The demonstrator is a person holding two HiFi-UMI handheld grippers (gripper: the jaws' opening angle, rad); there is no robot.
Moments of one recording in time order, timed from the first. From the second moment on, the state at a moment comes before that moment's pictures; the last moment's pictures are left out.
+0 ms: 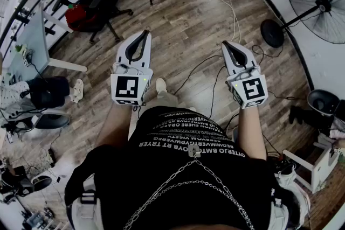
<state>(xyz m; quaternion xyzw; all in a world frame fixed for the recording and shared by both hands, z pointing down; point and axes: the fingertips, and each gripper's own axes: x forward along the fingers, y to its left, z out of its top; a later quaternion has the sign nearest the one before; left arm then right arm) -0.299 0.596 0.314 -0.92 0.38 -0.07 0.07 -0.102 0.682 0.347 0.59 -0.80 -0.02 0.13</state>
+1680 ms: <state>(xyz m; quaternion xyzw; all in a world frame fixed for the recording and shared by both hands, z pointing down) -0.341 0.291 0.325 -0.91 0.41 -0.05 0.05 -0.114 0.374 0.337 0.62 -0.78 0.02 0.07</state>
